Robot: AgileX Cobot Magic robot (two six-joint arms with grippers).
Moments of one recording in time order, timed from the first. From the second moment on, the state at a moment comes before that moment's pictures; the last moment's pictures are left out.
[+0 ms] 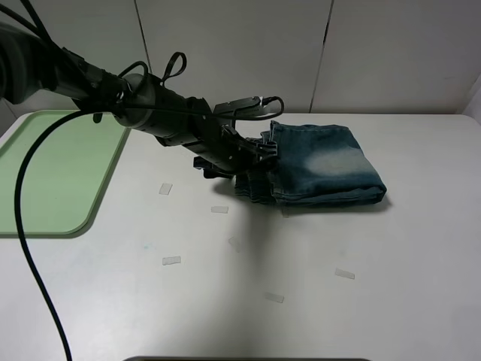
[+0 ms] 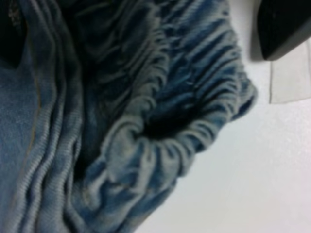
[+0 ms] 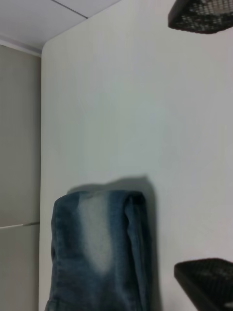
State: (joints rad) left arm -0.63 2.25 -1.39 -0.52 0.02 0.03; right arm -0.01 -0.01 -0.50 -0.04 1.03 0.02
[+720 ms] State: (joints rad) left arm -0.67 2.27 -1.39 -0.52 0.00 0.03; right arm -0.01 -0.01 -0.50 -0.04 1.03 0.02
